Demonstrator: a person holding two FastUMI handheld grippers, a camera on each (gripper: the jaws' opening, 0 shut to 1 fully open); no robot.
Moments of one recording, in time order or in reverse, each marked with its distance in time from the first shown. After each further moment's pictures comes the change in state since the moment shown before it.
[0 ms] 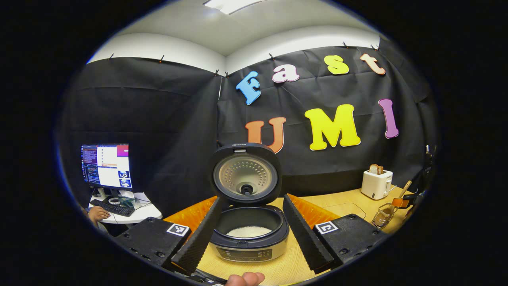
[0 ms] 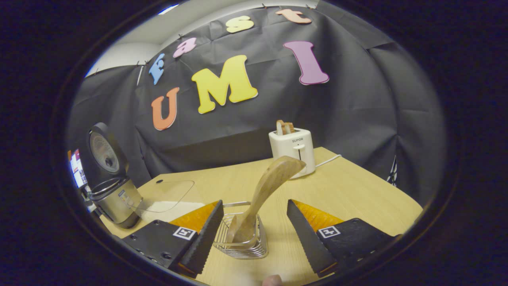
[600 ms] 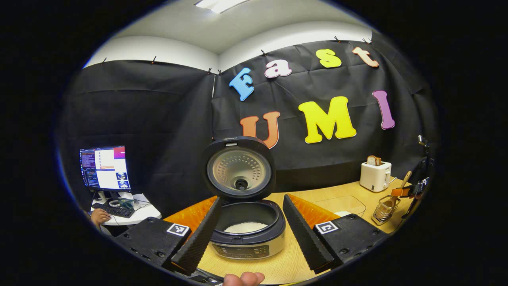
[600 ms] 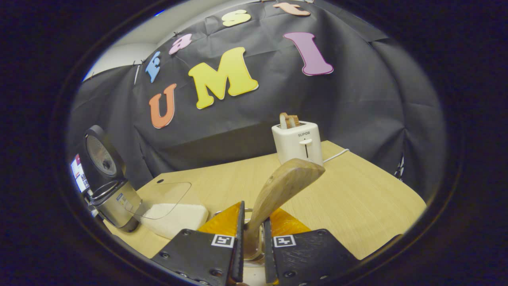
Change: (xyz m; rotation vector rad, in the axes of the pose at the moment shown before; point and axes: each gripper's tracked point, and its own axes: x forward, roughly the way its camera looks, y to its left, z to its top) left arm 0.001 -0.018 -0.014 0.053 0.021 -0.030; right arm 0.022 0.012 0.000 0.011 0.052 0.046
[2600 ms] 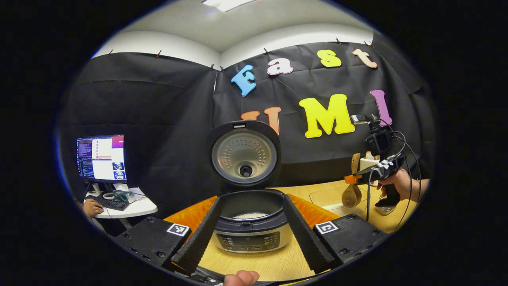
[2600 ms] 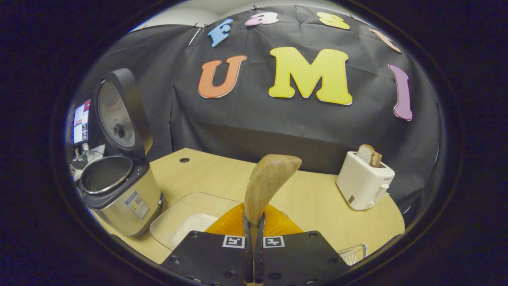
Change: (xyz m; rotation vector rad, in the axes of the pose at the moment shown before) left arm -0.005 0.025 -0.050 -0.036 0.001 -0.025; right arm 0.087 0.208 -0.003 -0.430 0.074 0.062
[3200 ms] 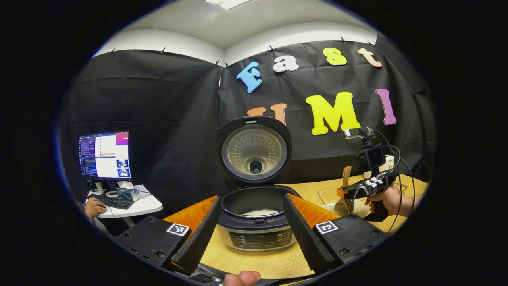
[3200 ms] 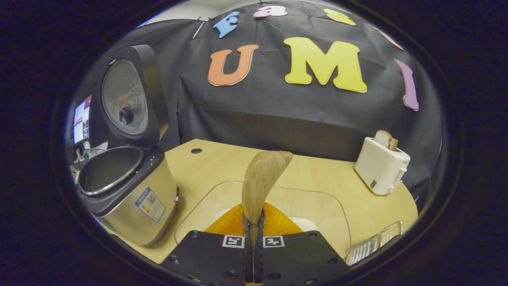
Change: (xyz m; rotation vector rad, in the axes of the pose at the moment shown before) left arm -0.001 0.025 -0.006 -0.017 0.020 0.025; right arm 0.015 0.081 -0.021 0.082 0.046 0.066
